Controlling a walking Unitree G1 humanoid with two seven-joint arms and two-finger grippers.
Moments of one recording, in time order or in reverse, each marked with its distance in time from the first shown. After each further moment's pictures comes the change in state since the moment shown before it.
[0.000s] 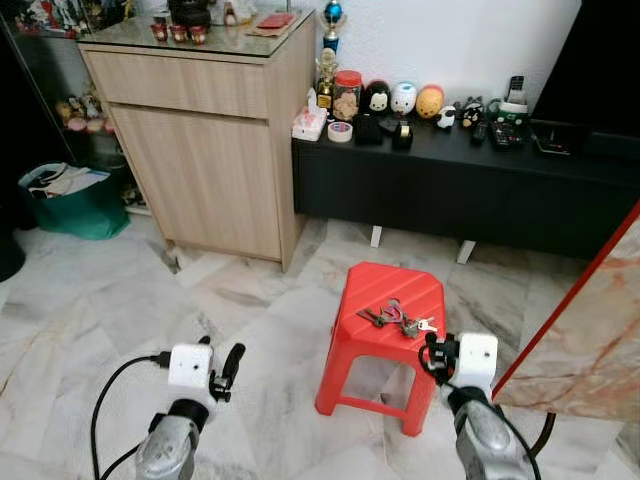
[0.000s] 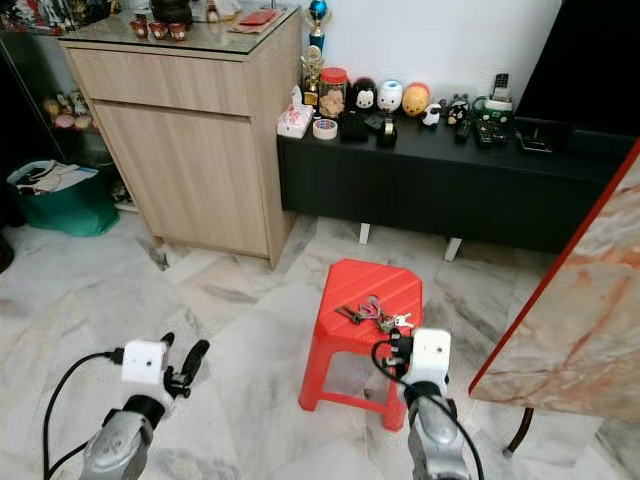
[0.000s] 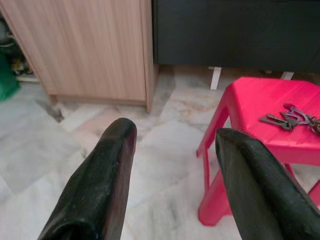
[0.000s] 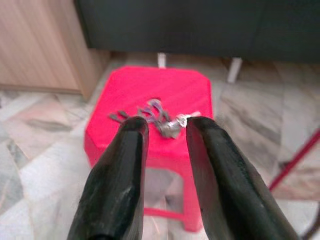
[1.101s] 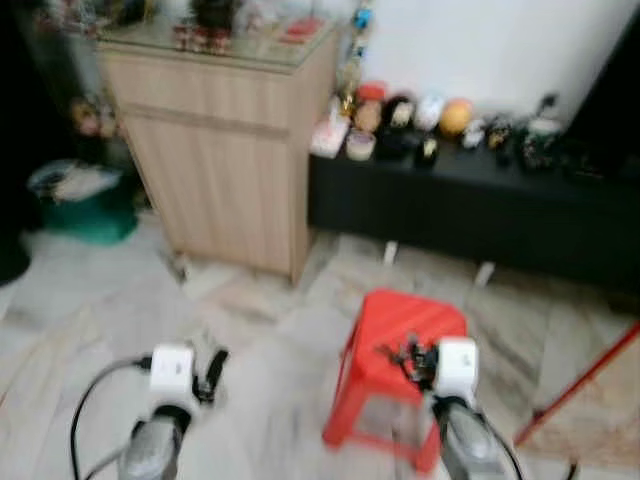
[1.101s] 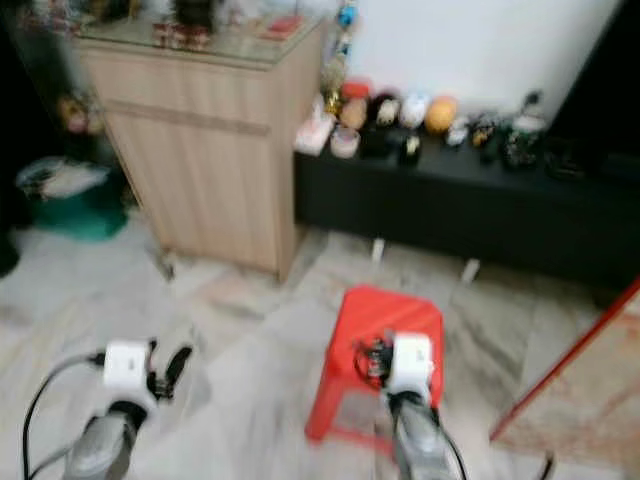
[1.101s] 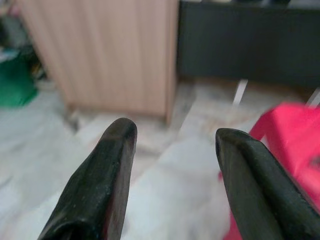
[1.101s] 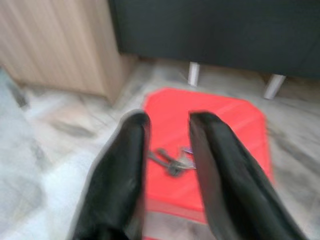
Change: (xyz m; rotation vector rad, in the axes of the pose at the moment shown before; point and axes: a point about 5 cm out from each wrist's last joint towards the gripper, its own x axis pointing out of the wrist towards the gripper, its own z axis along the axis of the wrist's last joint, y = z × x) left arm 0.008 0.008 0.010 0.010 0.007 0.008; right arm 0.003 0.017 -0.003 -0.019 0.042 0.064
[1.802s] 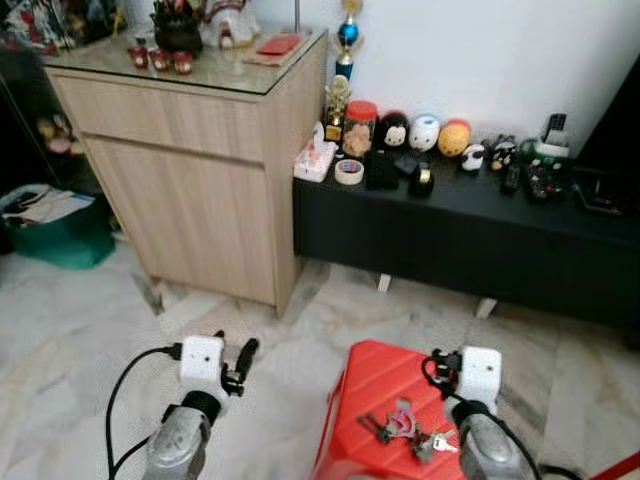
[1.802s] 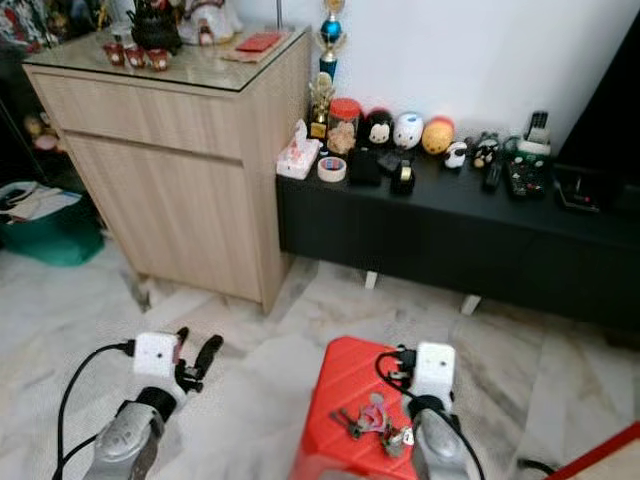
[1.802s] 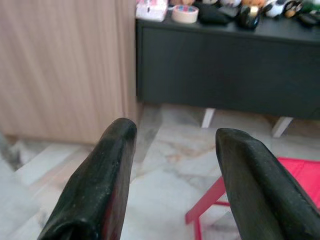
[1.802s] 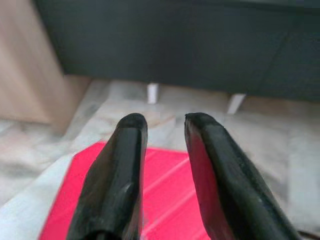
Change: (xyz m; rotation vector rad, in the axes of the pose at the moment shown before) left arm 0.005 -0.022 0.008 -0.024 -0.036 -0.082; right arm -0.001 -0.025 0.003 0.021 -0.012 -0.097
